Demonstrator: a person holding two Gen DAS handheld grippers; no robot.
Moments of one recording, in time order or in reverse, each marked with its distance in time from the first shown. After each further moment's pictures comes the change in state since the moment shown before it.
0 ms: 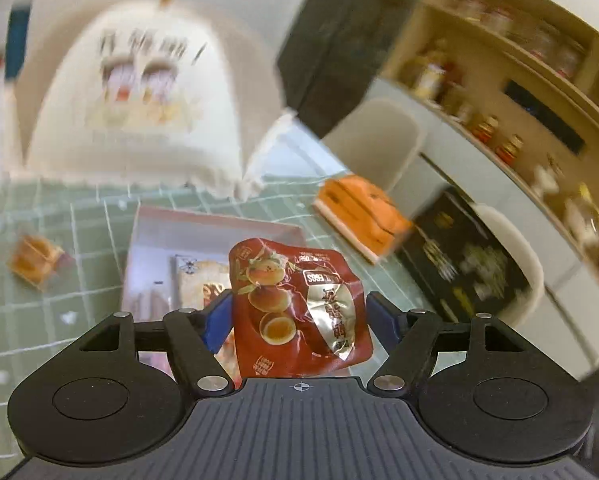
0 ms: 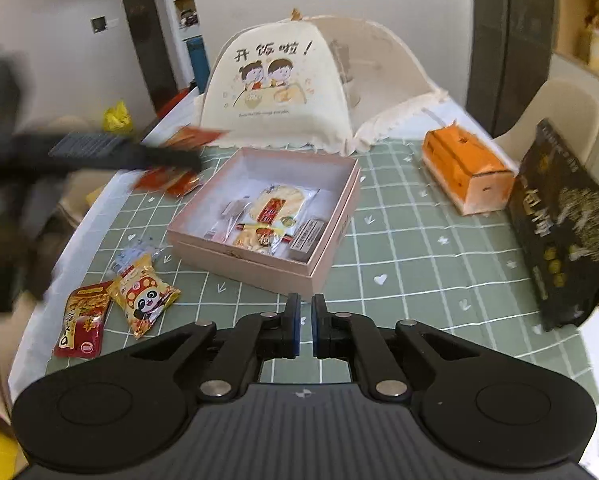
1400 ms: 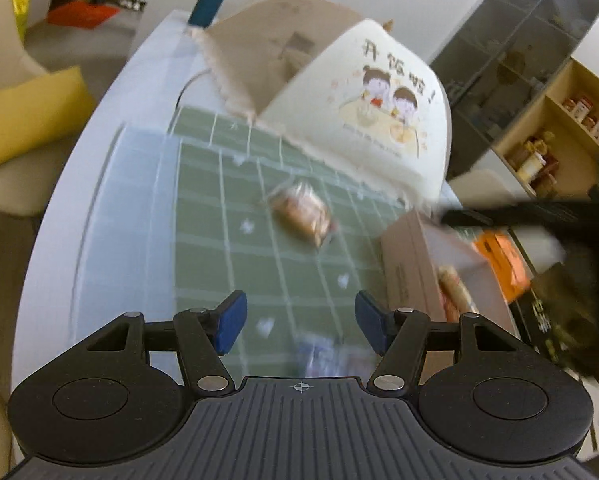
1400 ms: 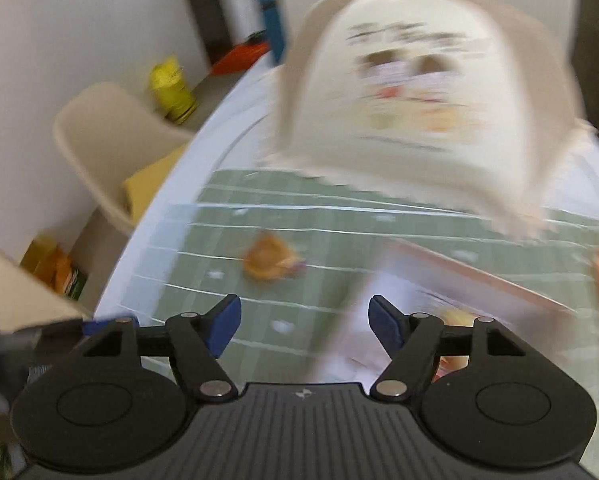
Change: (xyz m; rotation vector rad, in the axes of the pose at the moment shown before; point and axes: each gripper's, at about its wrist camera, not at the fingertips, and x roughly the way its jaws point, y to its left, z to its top) left arm -0.110 0.241 -0.080 -0.275 -0.103 0.113; right arm 0.213 0.158 0.184 -0.134 0.152 0.138
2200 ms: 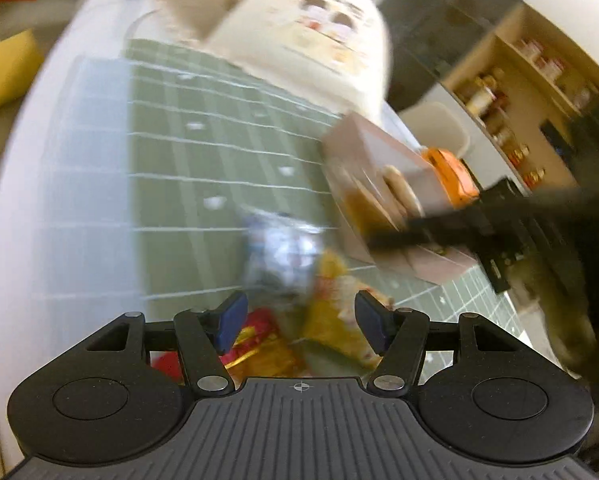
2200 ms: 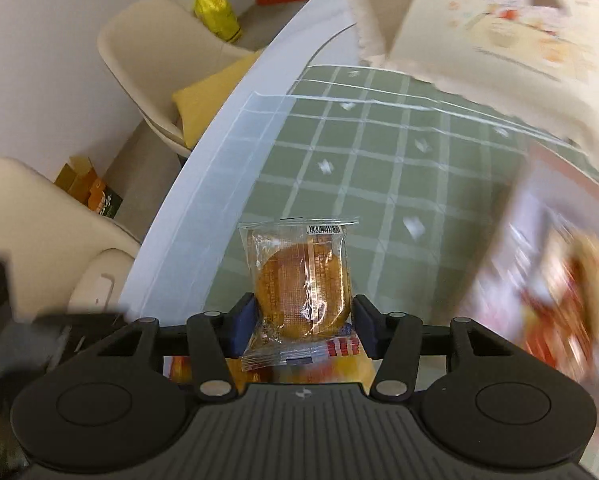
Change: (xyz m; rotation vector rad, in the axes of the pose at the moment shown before) left arm -0.015 -0.024 -0.048 0.101 0.160 -0.131; right arm 0.005 0.079 -0.075 -0.047 0.181 0.085
